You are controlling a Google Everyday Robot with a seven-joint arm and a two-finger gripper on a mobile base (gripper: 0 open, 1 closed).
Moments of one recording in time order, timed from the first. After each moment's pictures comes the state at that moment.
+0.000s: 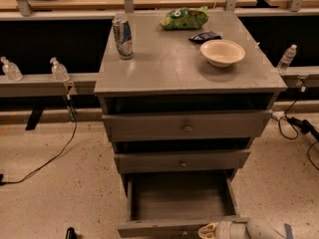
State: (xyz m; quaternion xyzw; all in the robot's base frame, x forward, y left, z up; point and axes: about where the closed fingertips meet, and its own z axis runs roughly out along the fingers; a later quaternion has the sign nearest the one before) arm 0.433 -0.211 0.147 -0.54 0.72 0.25 0.36
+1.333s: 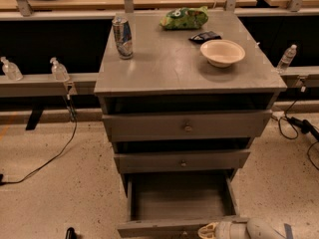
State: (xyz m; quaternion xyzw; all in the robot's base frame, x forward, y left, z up) arm 0.433 -0.211 0.147 -0.54 0.72 0.25 0.36
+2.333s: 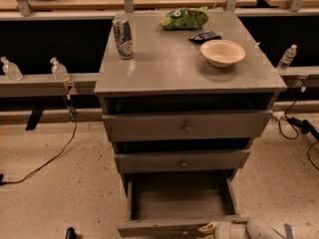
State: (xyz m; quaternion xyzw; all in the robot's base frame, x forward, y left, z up) arm 0.434 -0.211 0.147 -0.54 0.72 0.24 0.36
